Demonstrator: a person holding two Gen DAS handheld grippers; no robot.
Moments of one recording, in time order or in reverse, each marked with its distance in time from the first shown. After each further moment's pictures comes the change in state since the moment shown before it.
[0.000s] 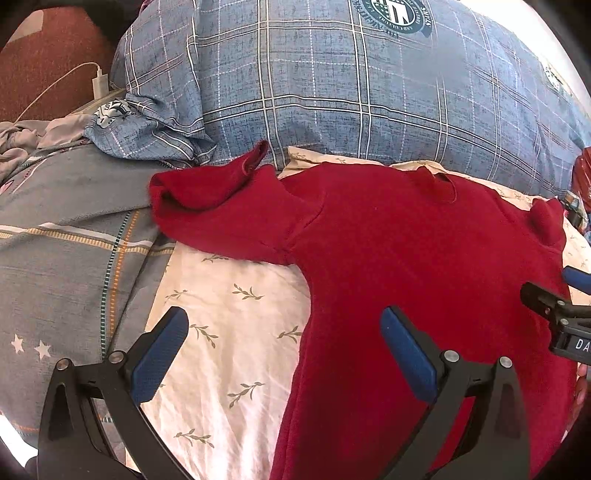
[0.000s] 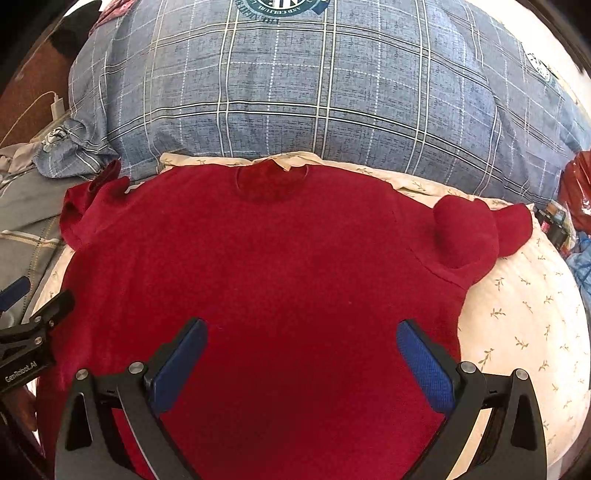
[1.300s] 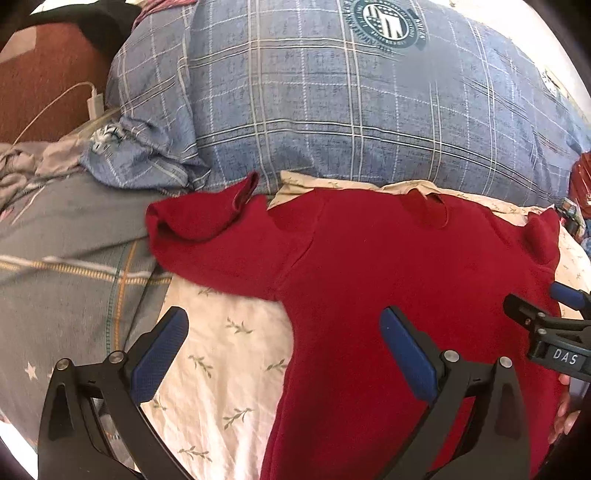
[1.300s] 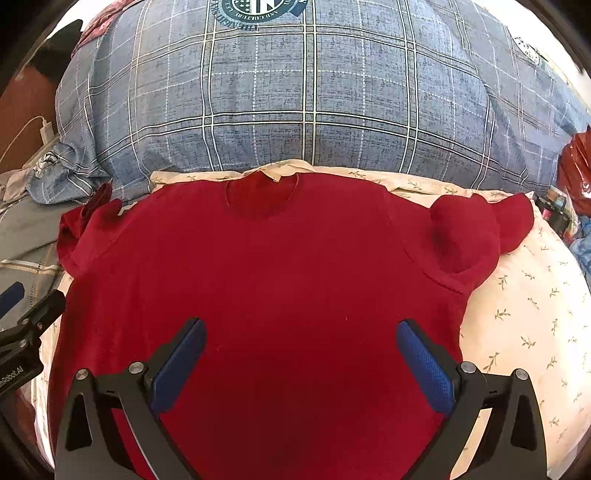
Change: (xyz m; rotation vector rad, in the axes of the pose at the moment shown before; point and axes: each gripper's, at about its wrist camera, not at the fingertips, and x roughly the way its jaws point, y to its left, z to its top) left arm -0.011 -0.011 0.028 0.023 -0.032 -0.007; right arm 0.007 -0.010 0.012 0.078 -0.004 0.013
